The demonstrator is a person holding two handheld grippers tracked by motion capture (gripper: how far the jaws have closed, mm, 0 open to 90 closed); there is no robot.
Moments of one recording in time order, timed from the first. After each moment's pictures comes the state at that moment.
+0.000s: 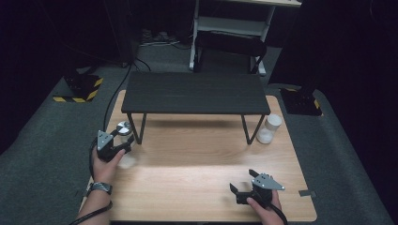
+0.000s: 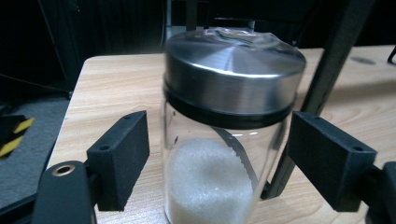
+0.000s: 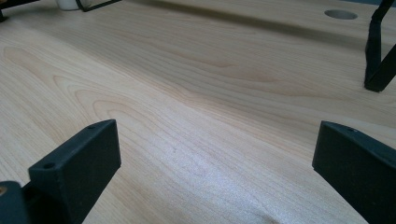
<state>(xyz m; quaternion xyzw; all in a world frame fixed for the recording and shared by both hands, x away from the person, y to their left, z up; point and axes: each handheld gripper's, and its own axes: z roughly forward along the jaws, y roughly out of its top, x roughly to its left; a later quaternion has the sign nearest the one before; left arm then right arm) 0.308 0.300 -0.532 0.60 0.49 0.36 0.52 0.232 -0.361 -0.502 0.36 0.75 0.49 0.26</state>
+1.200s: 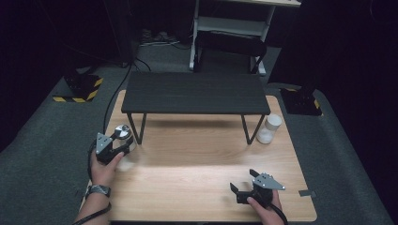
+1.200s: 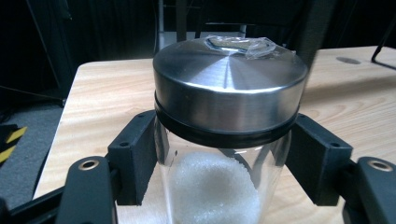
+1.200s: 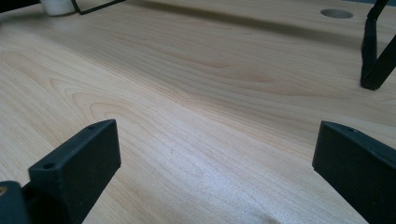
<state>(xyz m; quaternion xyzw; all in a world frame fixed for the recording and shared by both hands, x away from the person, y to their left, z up) 0.291 0.303 -0.536 0.61 0.47 0.36 0.53 0.232 -0.361 -0.503 0.37 0.75 0.49 0.26</state>
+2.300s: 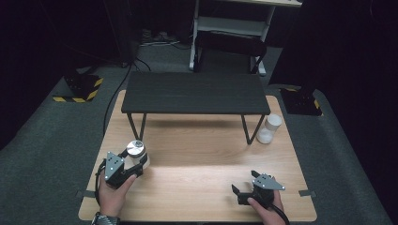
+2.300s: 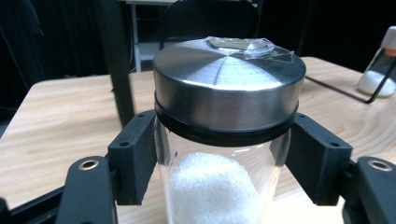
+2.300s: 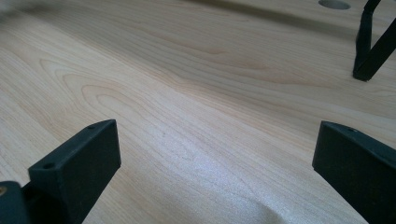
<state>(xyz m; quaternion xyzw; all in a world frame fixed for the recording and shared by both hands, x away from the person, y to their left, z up) 0.208 0.238 -0.499 0.62 0.43 0.35 0.55 0.231 -0.361 -0.497 0.36 0.76 0.46 0.26</state>
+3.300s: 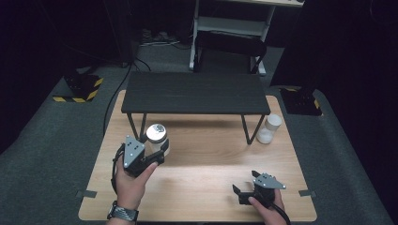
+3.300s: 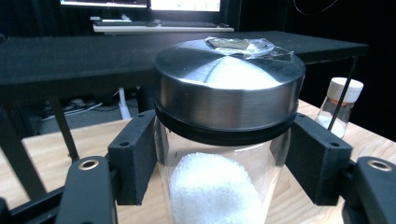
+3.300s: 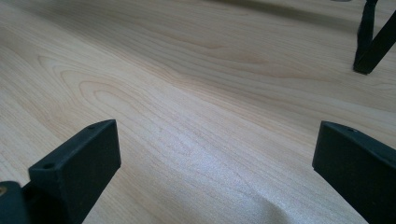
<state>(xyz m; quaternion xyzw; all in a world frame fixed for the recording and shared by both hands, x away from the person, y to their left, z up) 0.214 0.177 -0.415 0.62 0.40 0.36 0.57 0.234 -0.364 -0.494 0.37 0.77 0.46 0.26</state>
